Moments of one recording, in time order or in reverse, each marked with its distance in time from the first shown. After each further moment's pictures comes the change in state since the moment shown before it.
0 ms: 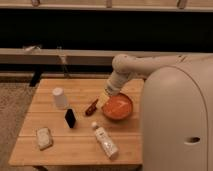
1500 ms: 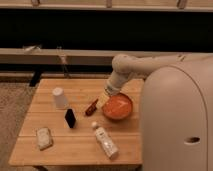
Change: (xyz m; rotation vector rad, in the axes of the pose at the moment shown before) arm -0.003 -0.001 0.001 0.012 0.011 -0.016
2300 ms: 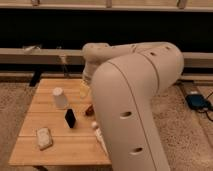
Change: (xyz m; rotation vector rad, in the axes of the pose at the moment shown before) arm -0.128 -0.001 0.034 0.067 0.119 -0.234
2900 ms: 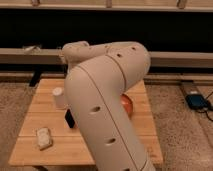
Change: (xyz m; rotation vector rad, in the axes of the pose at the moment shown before) arm -0.068 0.008 0.031 0.027 0.051 -0.162
